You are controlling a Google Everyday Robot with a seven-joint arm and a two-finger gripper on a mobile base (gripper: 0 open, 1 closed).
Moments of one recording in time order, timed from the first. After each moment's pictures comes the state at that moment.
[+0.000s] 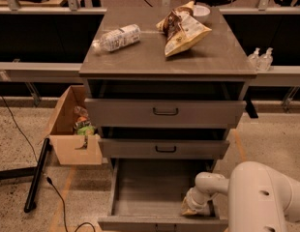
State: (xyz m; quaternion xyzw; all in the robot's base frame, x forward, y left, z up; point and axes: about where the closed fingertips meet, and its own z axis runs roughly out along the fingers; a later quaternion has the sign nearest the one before) arm 0.506 -0.178 0.158 -0.69 0.70 0.16 0.09
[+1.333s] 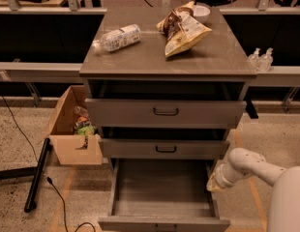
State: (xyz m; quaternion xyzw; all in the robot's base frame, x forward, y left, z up) arm 0.557 -0.290 0.294 -0.66 0.73 0.10 0.13
